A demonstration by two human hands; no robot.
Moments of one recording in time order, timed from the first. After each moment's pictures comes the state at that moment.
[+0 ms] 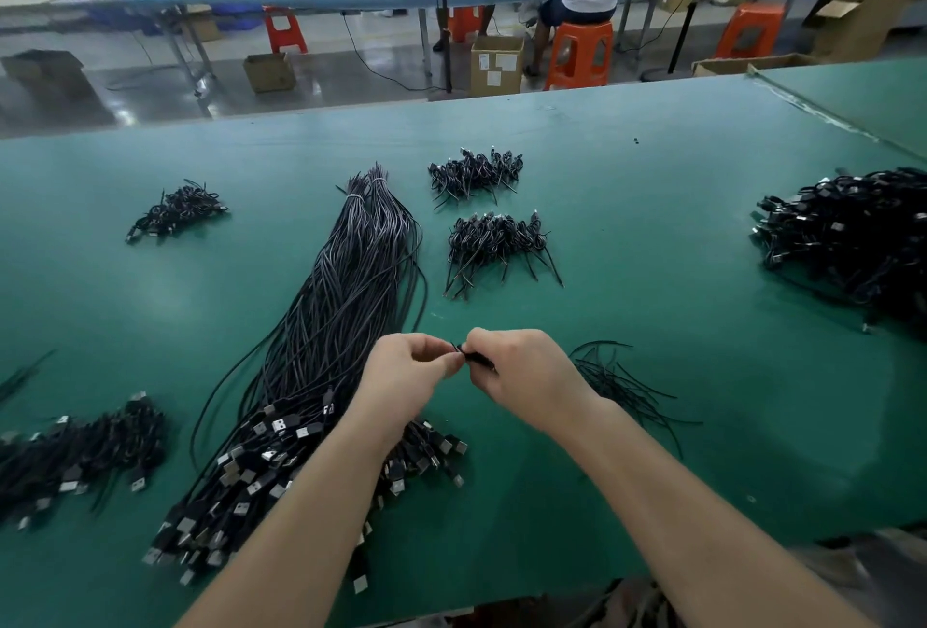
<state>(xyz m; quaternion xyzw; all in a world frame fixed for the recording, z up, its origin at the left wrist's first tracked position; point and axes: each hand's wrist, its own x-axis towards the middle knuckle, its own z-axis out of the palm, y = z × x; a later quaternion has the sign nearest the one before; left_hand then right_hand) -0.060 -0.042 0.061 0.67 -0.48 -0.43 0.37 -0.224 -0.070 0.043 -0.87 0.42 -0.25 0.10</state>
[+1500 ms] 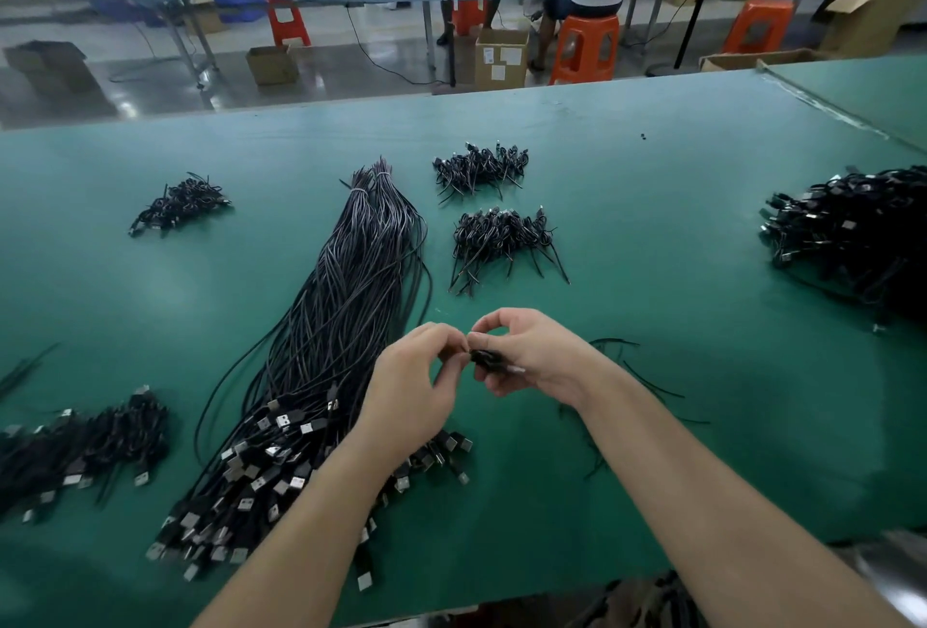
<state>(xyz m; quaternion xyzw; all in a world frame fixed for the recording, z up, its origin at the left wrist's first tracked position) -0.055 -0.031 0.046 0.55 -0.72 -0.16 0.39 -0.222 -0.088 0.063 -0.50 0.49 -0.24 0.67</state>
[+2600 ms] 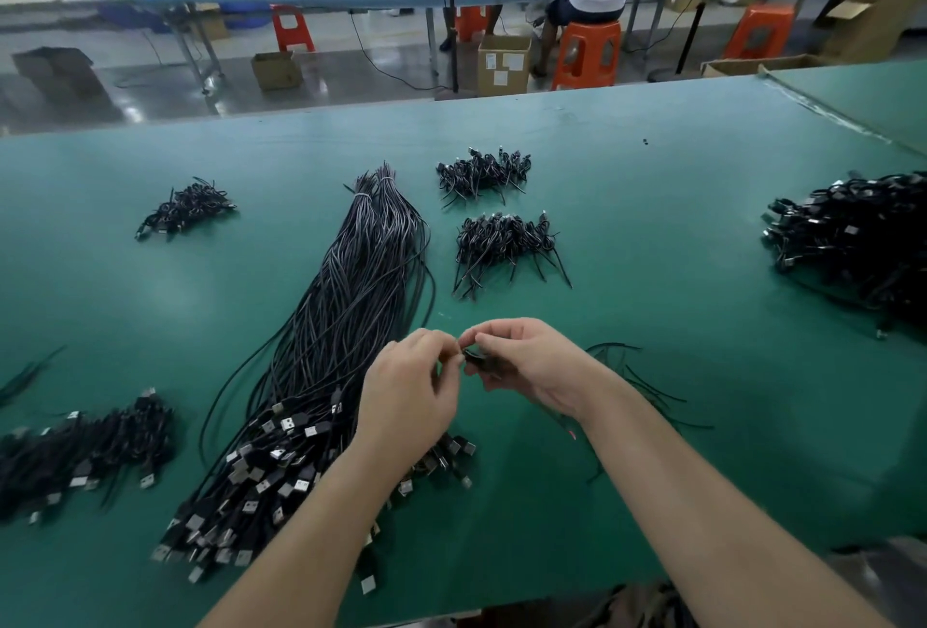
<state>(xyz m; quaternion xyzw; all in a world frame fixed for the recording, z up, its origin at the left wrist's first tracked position) -0.052 -0.029 0.040 0.58 -0.72 -0.05 0.38 -0.223 -0.087 0.050 -0.50 0.42 -0.28 0.71</state>
